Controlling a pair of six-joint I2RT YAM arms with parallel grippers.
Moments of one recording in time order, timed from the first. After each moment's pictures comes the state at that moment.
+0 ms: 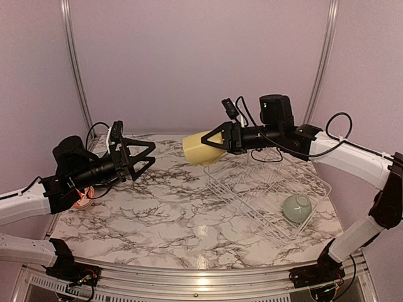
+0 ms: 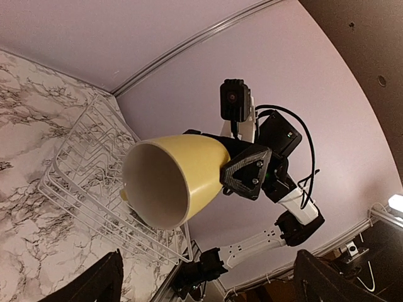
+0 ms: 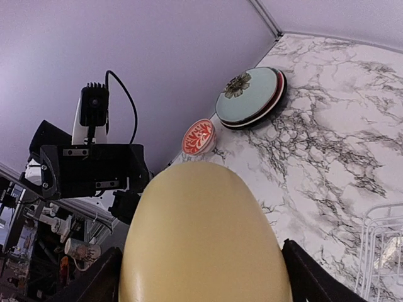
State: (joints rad) left arm -0.73 0.98 0.64 0.37 0.38 -1.05; right arm 0.68 1.48 1.30 -0.18 -0.64 0.54
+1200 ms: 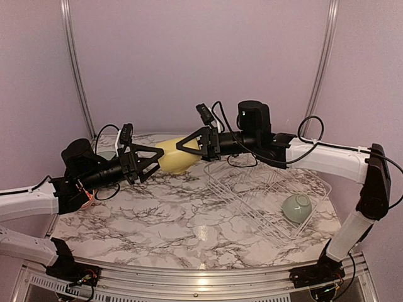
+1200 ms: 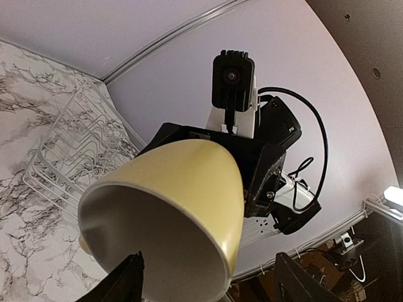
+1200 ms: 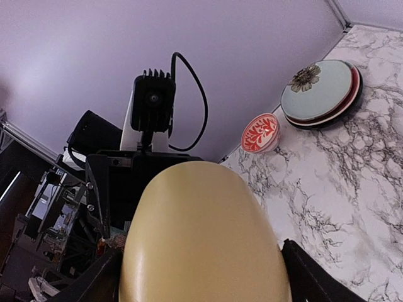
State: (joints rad) left arm -0.77 1.05 0.62 0.50 0.41 -1.07; right arm 0.81 1.65 1.33 0.13 -0.75 0.71
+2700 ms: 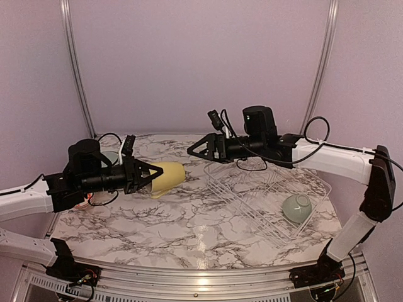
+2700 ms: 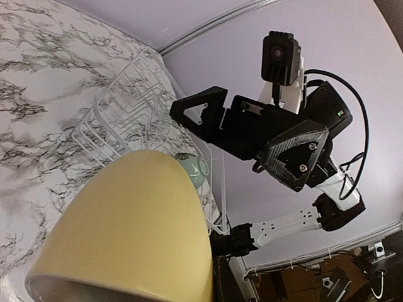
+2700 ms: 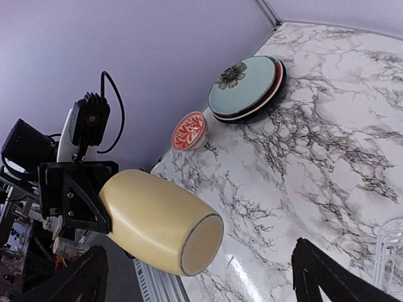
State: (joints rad) left arm -0.80 1.04 0.67 0.22 0.35 -1.04; right arm 0.76 1.62 1.27 0.01 -0.63 0.58
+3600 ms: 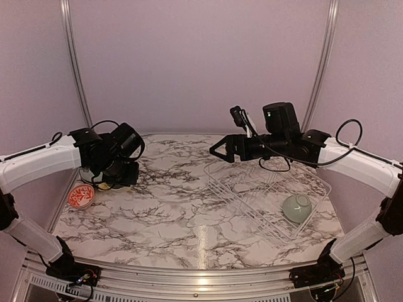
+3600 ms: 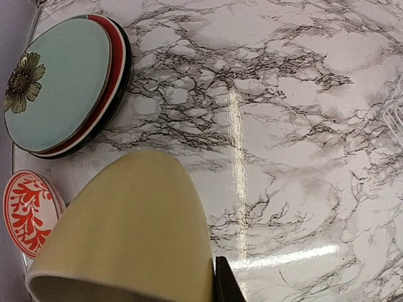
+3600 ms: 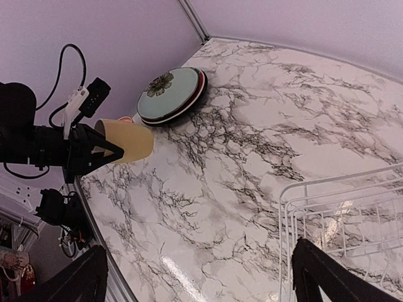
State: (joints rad) left arm -0.77 1.42 1.22 -0.95 -0.33 -0.64; right arm 0.72 1.41 1.22 -0.29 -0.33 0.37
